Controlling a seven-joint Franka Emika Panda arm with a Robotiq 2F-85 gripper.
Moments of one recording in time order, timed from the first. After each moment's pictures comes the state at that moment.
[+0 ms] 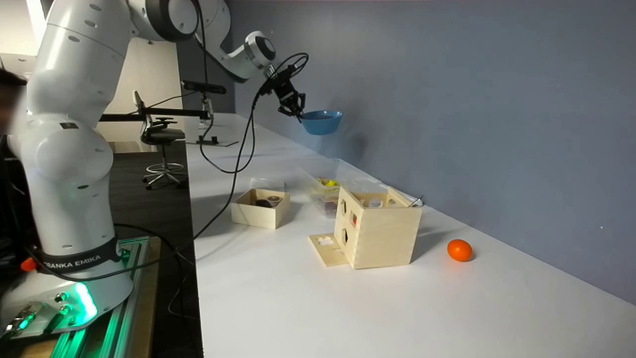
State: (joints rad) arm 0.49 0.37 0.24 -1.47 -0.72 2.00 0.05
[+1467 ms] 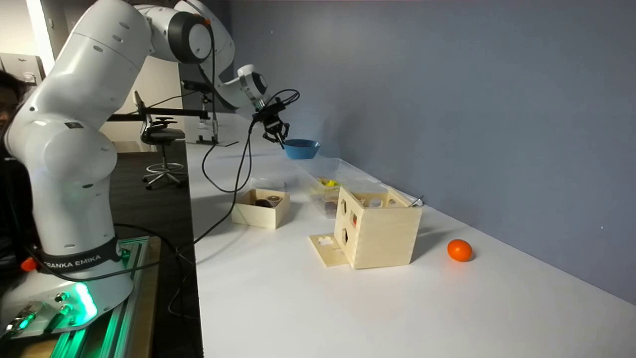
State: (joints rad) arm 0.55 0.53 0.27 -1.50 -0.71 2.16 -0.16
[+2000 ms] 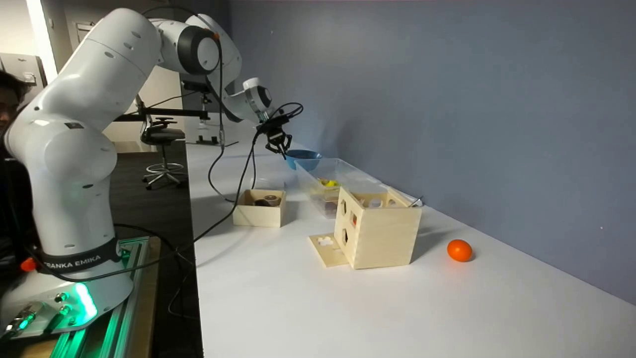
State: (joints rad) arm 0.55 0.62 0.25 -1.47 -0.71 2.22 -0.16
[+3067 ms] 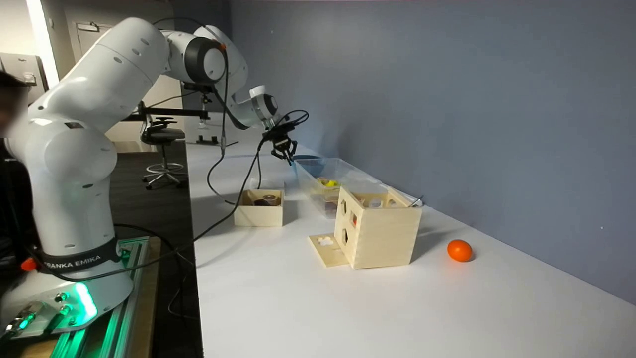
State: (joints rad) arm 0.55 0.70 0.22 -1.41 -0.71 2.26 -0.17
